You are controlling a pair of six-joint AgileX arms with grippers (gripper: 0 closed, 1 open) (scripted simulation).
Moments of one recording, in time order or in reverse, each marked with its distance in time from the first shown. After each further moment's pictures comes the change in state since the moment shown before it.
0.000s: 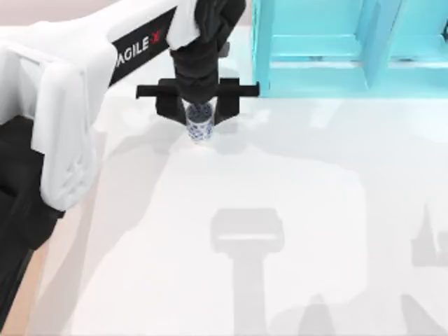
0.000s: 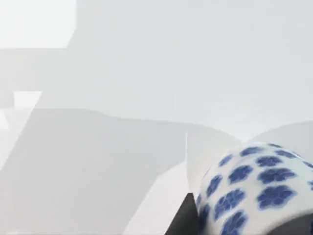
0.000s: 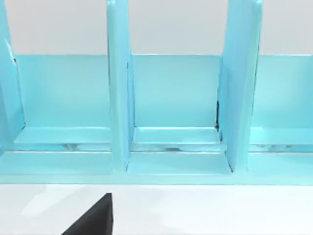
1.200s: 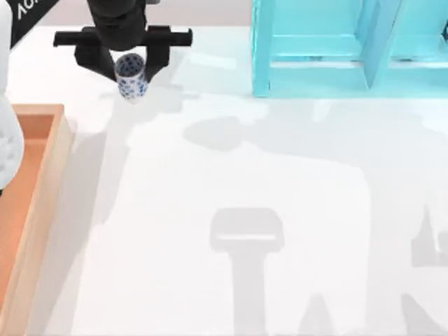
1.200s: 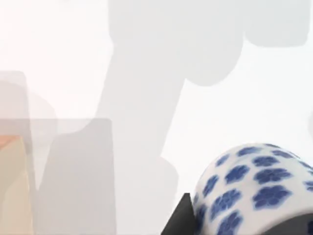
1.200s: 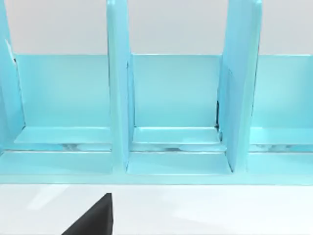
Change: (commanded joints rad) left arm 0.170 -0.183 0.036 -0.207 0.030 0.171; right arm 0.000 0.000 0.000 0.000 0.000 0.000
